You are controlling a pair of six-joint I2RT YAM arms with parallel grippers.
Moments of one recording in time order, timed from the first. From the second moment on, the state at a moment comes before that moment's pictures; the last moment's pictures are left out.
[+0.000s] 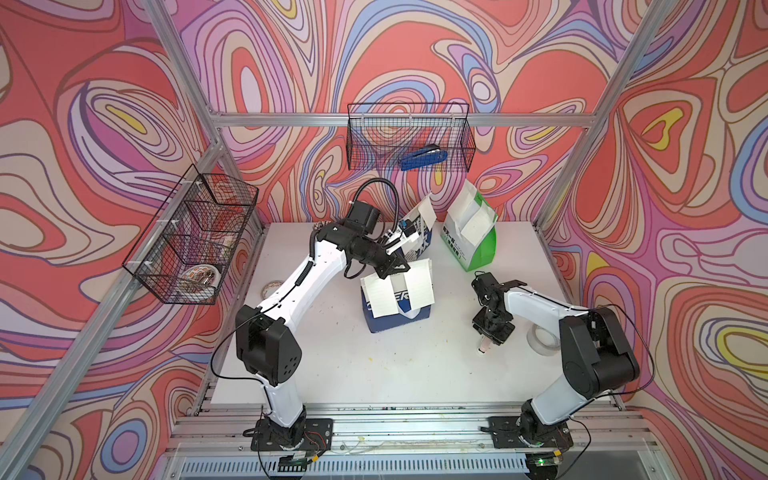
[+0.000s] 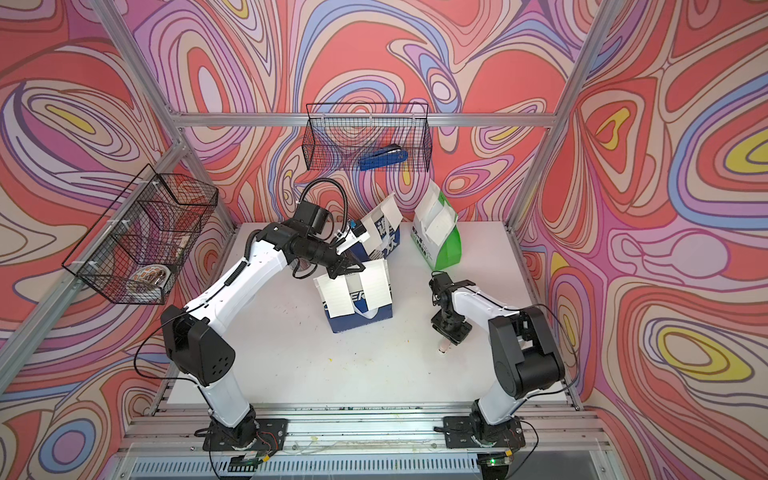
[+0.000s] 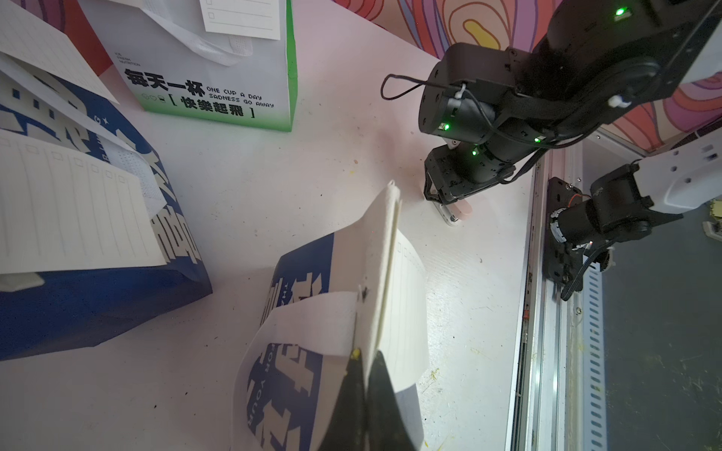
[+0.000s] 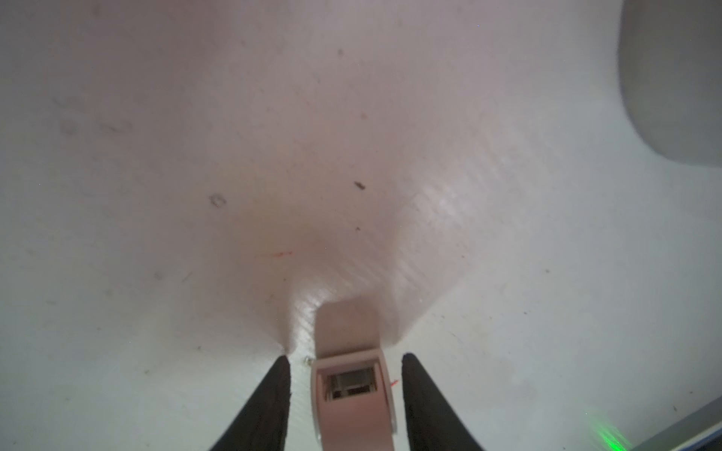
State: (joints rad) left arm -0.47 1.79 1.79 -0.95 0.65 0.40; right arm 0.26 1.63 0.94 -0.88 0.10 1.05
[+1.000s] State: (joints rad) left arm -0.47 1.78 1.79 -0.95 0.67 0.33; right arm 0.50 1.10 0.98 0.09 -0.04 0.63
